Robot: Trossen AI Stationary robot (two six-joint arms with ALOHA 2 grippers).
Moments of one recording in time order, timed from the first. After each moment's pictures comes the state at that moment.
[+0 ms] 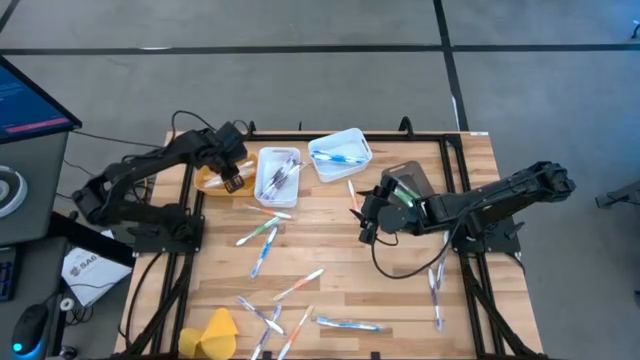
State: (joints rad) left arm 0.76 1.23 0.87 -0.92 -0.19 0.25; right arm 0.23 1.33 0.91 -0.25 0.70 0.09
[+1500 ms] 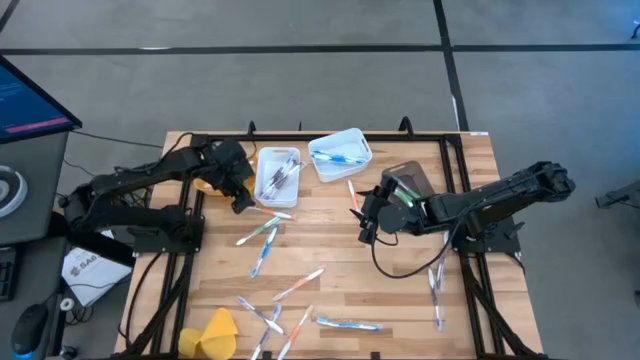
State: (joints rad) left arm 0.56 1.08 0.78 -0.85 0.28 -0.07; right arm 0.23 1.33 0.91 -0.25 0.70 0.11
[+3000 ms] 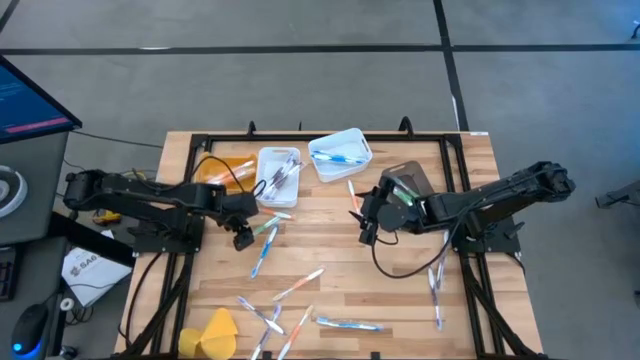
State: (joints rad) left arm 0.05 1.09 0.57 -0.69 0.03 -0.45; right arm 0.23 1.33 0.91 -0.25 0.65 0.09
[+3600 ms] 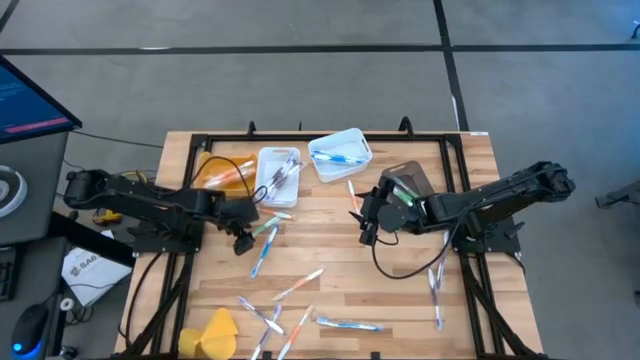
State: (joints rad) left arm 0.01 1.09 0.46 -0.52 0.03 -0.40; right arm 0.23 1.33 0.91 -0.25 0.65 0.08
